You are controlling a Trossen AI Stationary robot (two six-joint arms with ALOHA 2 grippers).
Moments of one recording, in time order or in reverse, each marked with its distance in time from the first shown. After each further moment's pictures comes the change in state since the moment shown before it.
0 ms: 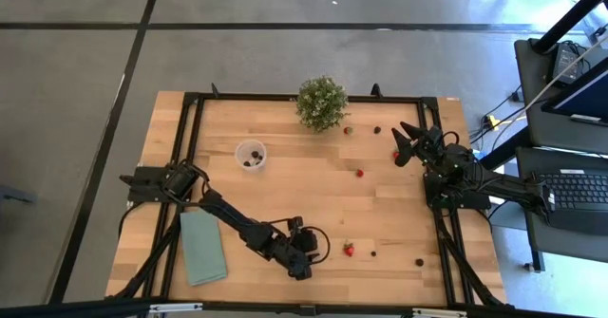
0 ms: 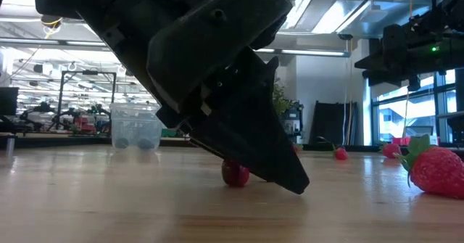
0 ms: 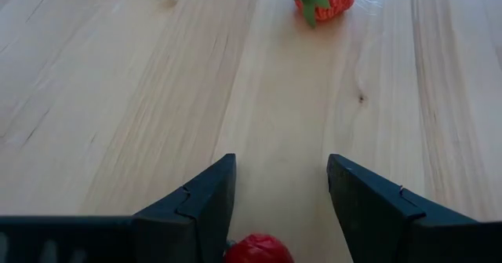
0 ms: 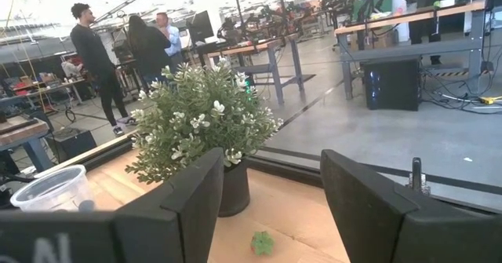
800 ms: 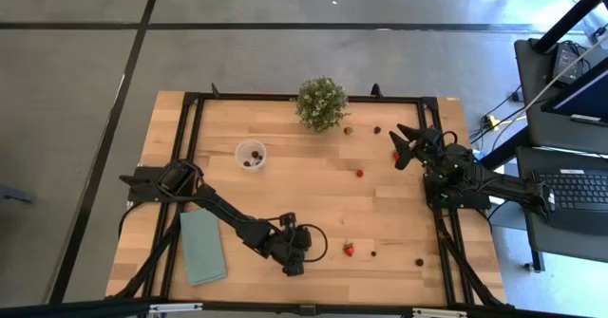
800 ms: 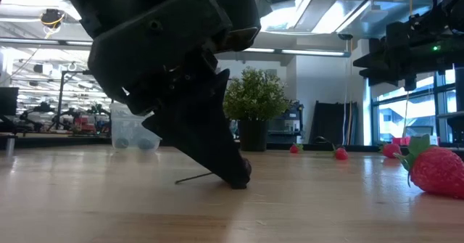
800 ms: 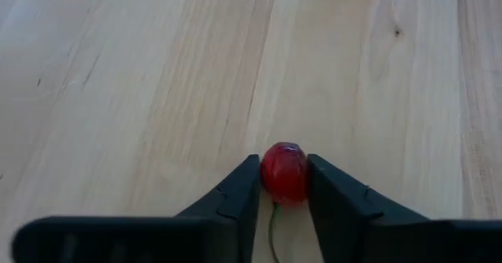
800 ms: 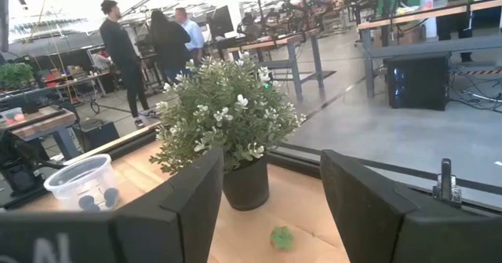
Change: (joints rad) left arm 0.006 -0.065 -0.003 -0.187 0.038 -0.009; right arm 0.000 0.000 0.000 -0.001 -0.076 0.001
